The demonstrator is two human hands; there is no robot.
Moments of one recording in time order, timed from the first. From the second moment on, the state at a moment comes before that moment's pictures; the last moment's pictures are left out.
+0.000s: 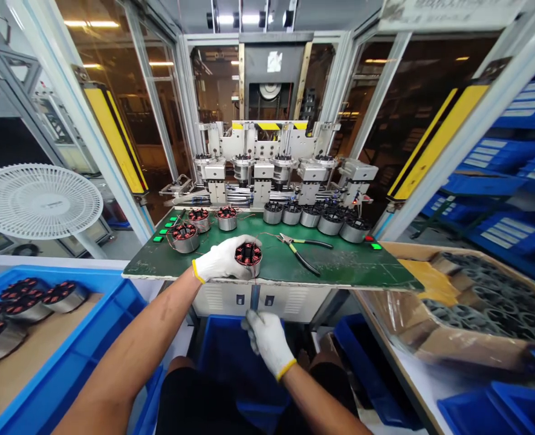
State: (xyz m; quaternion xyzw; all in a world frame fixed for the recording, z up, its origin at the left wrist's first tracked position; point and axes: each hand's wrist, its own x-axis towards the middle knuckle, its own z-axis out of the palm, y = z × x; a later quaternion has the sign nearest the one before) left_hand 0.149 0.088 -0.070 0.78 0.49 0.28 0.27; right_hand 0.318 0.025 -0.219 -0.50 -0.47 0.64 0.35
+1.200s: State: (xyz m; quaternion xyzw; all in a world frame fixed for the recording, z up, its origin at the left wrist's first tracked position) left_hand 0.175 0.070 -0.069 0.73 0.62 0.25 0.14; right_hand 0.346 0.035 -0.041 -0.41 -0.89 -0.16 0.13
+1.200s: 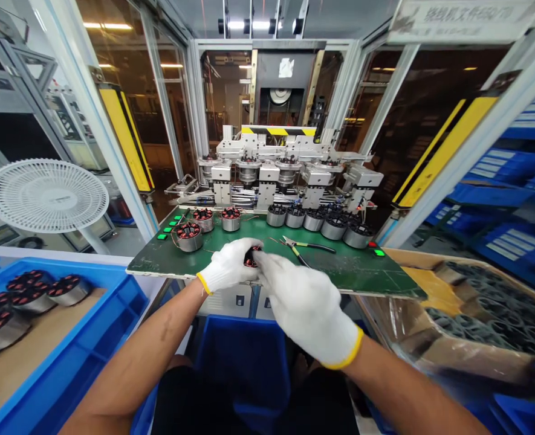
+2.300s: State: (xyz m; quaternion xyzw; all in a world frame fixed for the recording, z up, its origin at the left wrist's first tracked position) left_hand 0.156 0.087 -0.074 0.79 0.47 0.30 0.26; right_hand 0.368 0.127 -0.045 -0.34 -0.93 0.00 0.09
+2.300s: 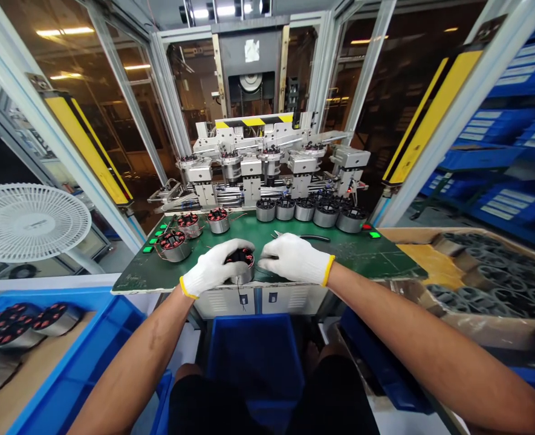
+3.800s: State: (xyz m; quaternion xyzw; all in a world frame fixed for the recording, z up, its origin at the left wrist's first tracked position) left_hand 0.179 0.065 -0.070 0.84 0.47 0.09 -0.25; right_hand 0.369 0.102 -0.086 -0.44 -0.88 -0.10 0.13
